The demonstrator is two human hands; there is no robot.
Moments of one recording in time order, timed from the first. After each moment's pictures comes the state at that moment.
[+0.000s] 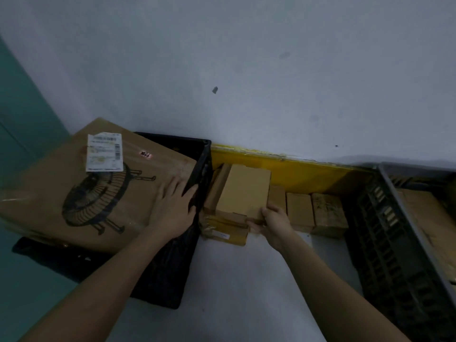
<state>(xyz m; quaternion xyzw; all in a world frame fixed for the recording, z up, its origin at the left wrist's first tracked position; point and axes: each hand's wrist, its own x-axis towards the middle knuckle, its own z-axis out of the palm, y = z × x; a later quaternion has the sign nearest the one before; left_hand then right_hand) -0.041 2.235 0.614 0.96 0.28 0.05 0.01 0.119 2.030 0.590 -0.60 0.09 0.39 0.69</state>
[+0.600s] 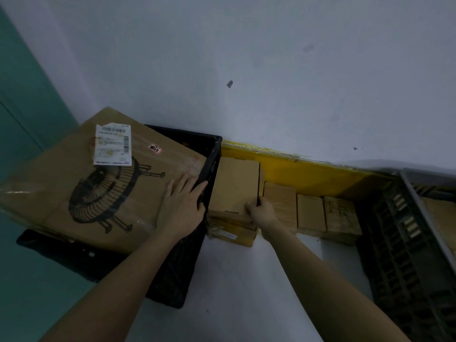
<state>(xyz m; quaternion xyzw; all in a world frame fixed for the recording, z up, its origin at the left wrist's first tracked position) -0.041 2.236 0.609 0.95 0.28 0.12 0.05 0.120 2.091 0.578 -0.78 -0.10 0.35 0.52</state>
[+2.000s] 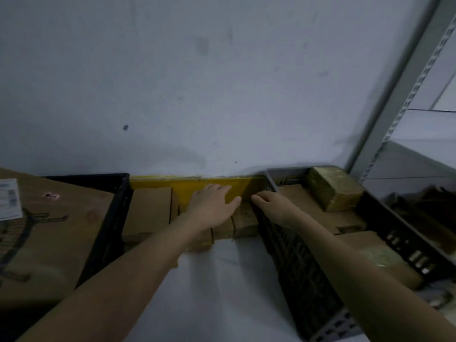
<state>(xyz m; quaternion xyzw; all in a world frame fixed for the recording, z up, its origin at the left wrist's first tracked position) 0.069 2.018 0.735 0.99 0.05 0.01 0.15 0.141 1.836 0.732 -0.94 -0.21 0.10 0.23</state>
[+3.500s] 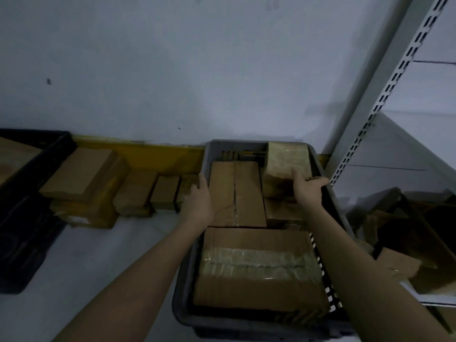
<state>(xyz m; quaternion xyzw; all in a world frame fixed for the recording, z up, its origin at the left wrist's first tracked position) 0.206 1.773 0.633 0.93 0.32 0.00 0.19 0.352 1.579 0.655 -0.80 0.10 0.07 0.59</state>
